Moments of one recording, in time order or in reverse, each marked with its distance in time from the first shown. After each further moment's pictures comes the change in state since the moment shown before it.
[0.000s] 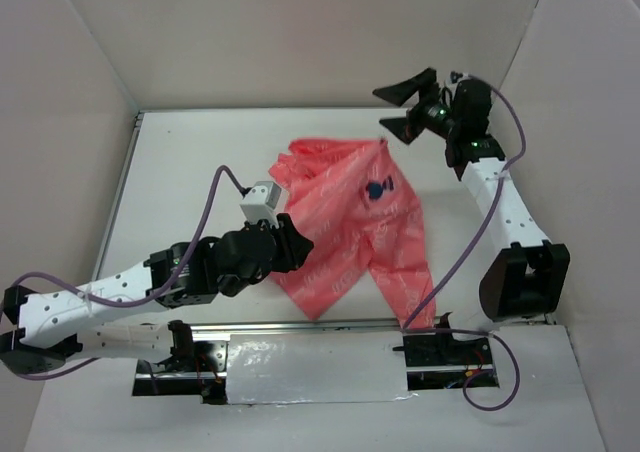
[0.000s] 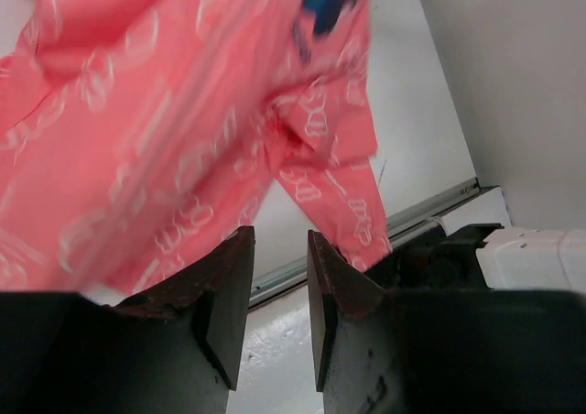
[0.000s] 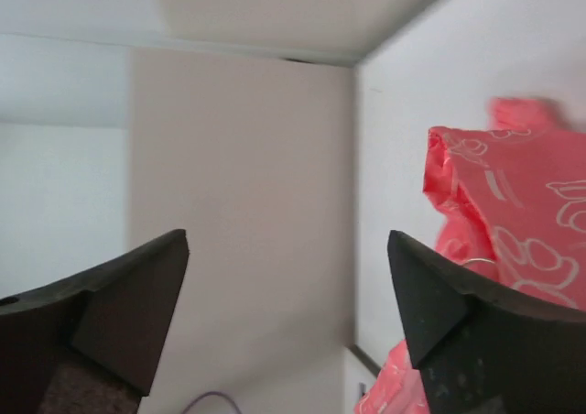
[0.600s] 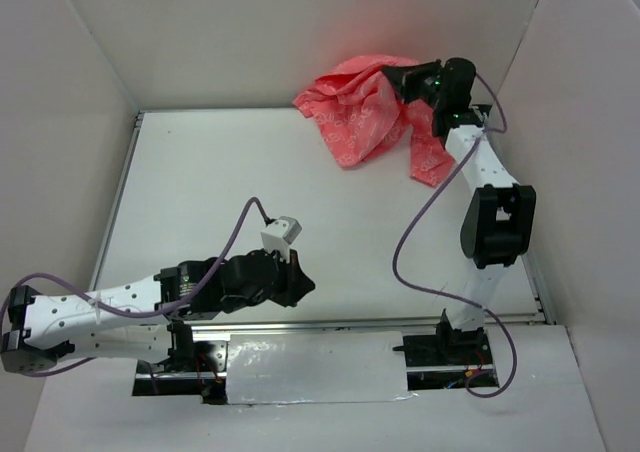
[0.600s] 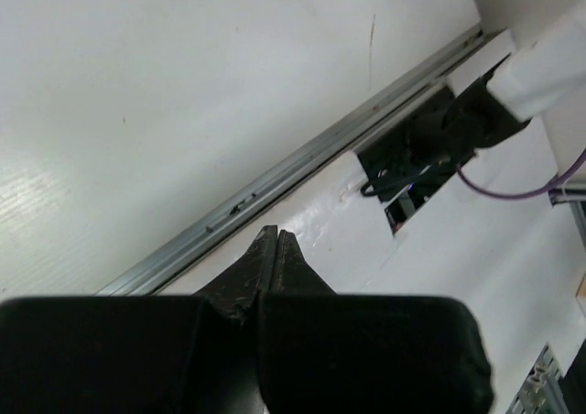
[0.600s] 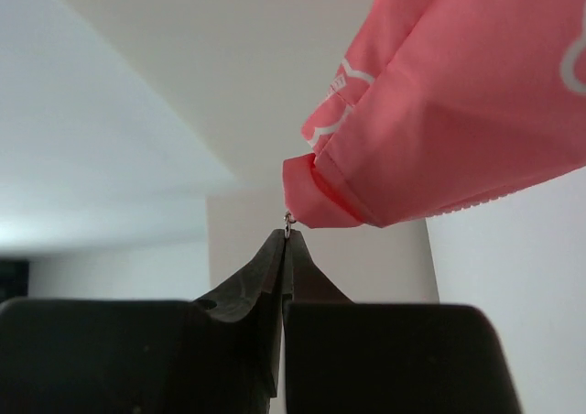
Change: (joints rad) left arm -0.052 -0.070 -0.248 0.101 0.264 0.047; right arm -0.068 0.465 0.334 0.181 0.179 0.297
